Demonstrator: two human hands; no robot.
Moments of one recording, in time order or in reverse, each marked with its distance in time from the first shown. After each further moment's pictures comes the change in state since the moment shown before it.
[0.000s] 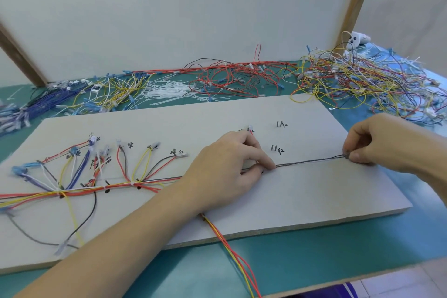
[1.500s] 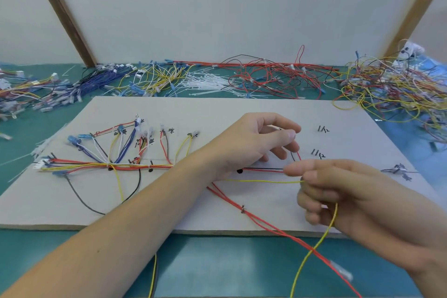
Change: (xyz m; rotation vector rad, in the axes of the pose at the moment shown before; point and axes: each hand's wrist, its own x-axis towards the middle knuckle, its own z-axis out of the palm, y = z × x) left_hand 0.006 -0.016 -0.035 -0.787 -0.047 -0.345; right_hand -0.084 -0.098 0.064 1.269 -0.718 -0.111
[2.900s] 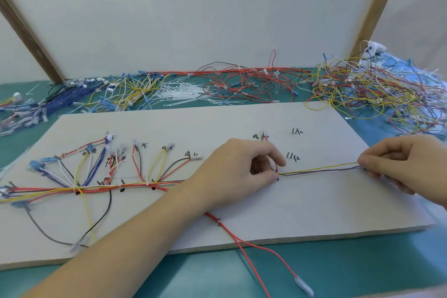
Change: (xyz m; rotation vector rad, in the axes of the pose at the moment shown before) left_hand 0.001 -0.021 0.021 0.520 -0.033 0.286; right_hand -0.020 -0.022 -0.157 -0.824 0.671 -0.130
